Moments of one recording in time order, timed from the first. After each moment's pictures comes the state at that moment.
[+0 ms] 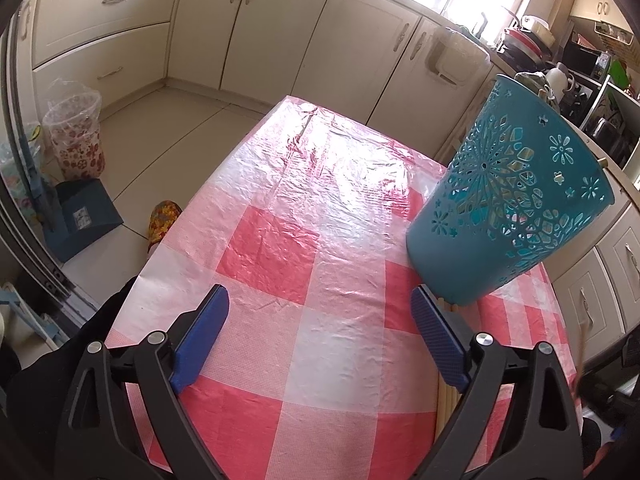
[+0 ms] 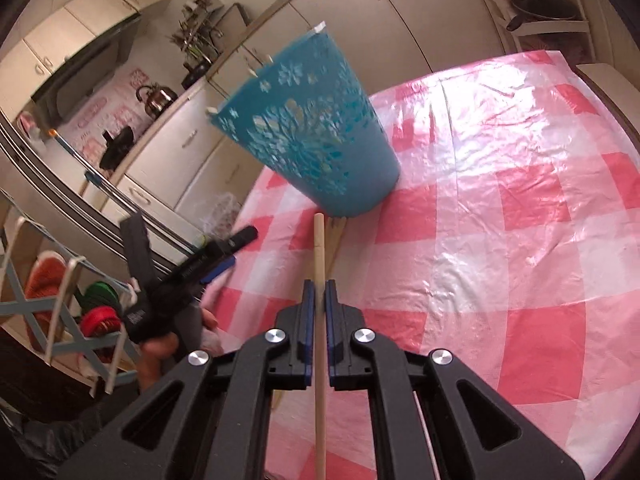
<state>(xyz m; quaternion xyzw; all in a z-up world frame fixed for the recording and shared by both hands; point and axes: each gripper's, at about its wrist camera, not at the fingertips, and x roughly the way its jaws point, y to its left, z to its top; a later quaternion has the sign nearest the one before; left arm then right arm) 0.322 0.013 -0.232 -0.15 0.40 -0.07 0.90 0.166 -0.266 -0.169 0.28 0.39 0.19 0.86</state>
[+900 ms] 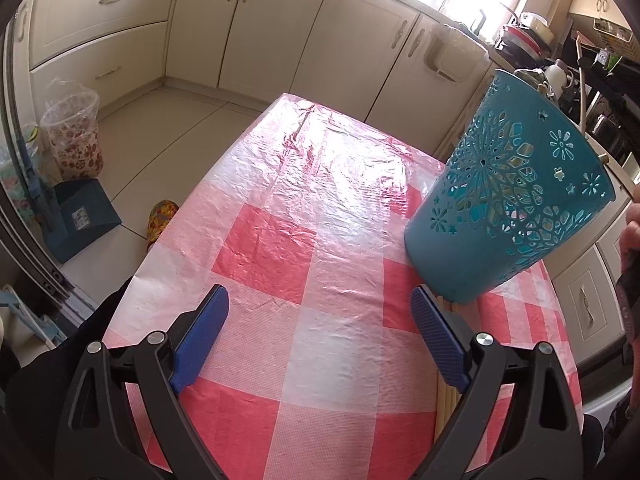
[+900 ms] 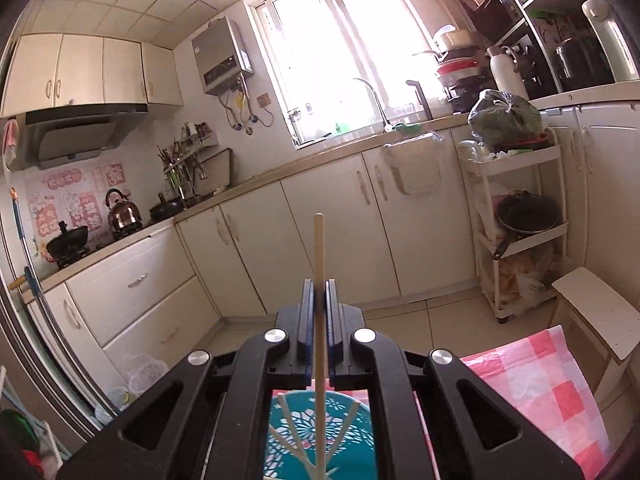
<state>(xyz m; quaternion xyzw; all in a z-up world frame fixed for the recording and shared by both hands) 0.324 0.009 -0.234 -0.15 0.41 -0.07 0.90 0.301 -0.230 -0.058 0.15 0.12 0.01 0.98</state>
